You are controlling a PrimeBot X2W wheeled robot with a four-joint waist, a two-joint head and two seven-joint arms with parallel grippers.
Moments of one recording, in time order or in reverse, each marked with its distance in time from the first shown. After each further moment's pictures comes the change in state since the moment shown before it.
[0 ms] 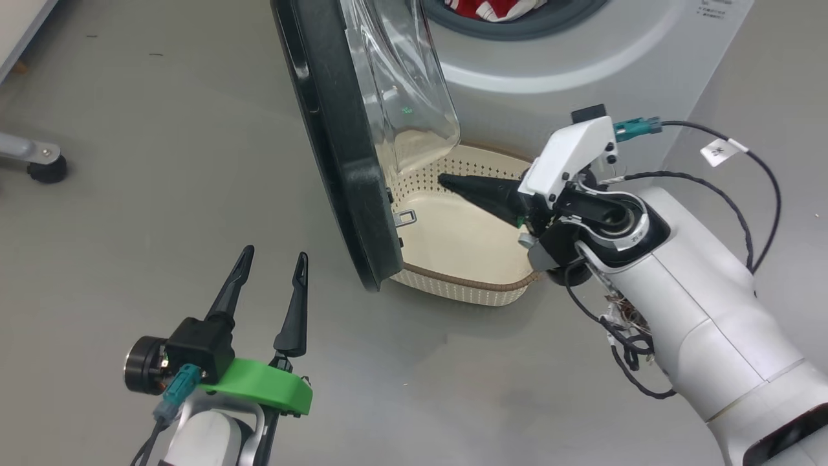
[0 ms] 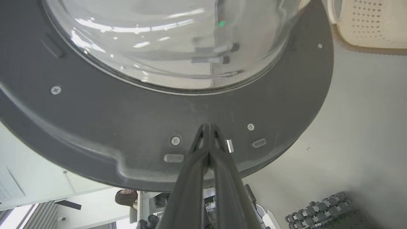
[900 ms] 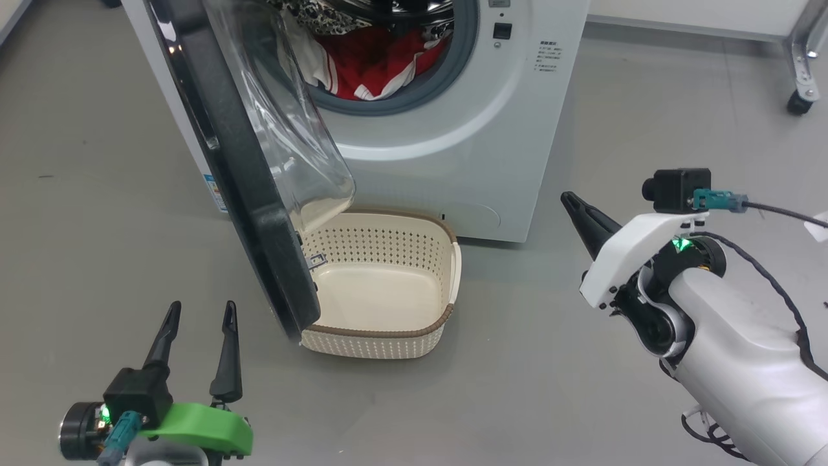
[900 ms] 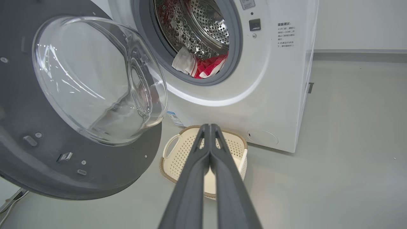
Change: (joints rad) left arm 0.131 0.032 0.153 0.010 0.023 0.010 0.000; right arm 0.154 -0.238 0.215 -0.033 -0.688 0.153 -0.609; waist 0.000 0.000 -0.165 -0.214
